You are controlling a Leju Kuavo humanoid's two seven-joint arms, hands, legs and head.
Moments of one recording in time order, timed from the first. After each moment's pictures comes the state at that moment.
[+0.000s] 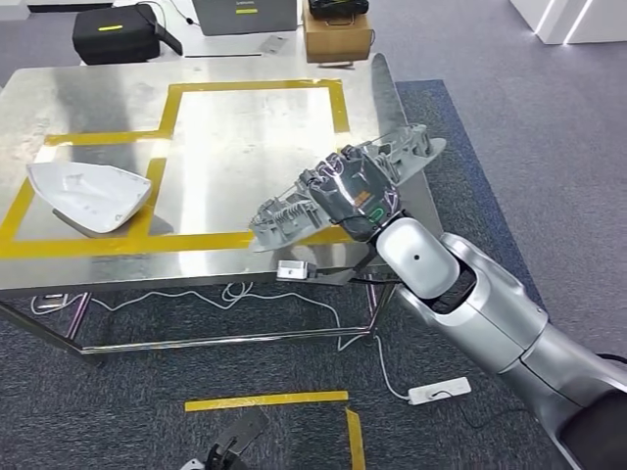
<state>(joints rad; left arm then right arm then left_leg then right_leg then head) -0.18 -0.21 0.07 -0.24 -0.91 0.22 -0.41 -0.95 -0.02 1.02 -1.32 1.36 -0.11 0.06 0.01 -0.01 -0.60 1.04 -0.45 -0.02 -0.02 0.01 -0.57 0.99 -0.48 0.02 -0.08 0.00</state>
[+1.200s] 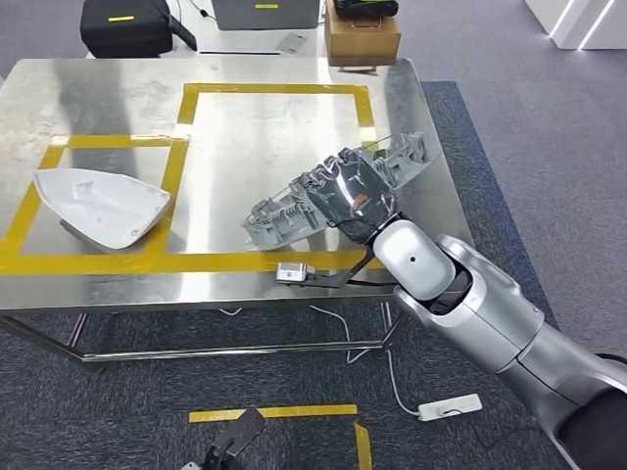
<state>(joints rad) -0.18 -0.21 0.07 -0.24 -0.90 0.23 -0.41 -0.94 -0.03 1.04 -1.31 1.37 -0.11 0.07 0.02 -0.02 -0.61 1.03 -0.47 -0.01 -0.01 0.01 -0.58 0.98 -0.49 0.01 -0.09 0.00</state>
